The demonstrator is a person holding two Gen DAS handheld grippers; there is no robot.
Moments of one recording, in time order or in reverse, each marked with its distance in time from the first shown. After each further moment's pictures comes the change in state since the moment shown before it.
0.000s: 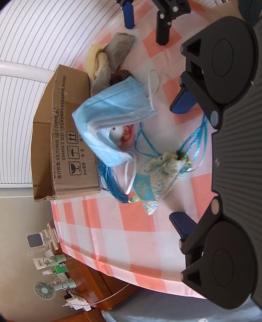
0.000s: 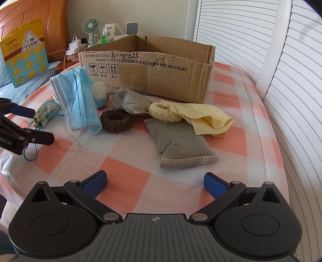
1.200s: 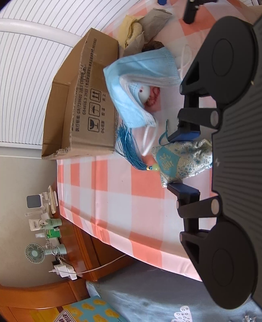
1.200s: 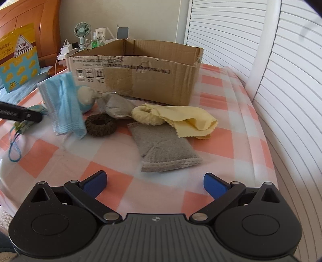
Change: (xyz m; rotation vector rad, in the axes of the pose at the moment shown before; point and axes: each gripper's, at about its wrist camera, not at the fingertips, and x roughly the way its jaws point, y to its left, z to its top) left arm -0.005 0.024 0.009 -0.176 -0.039 0.136; right arm 0.001 -0.012 0.000 0.026 -0.027 -0.043
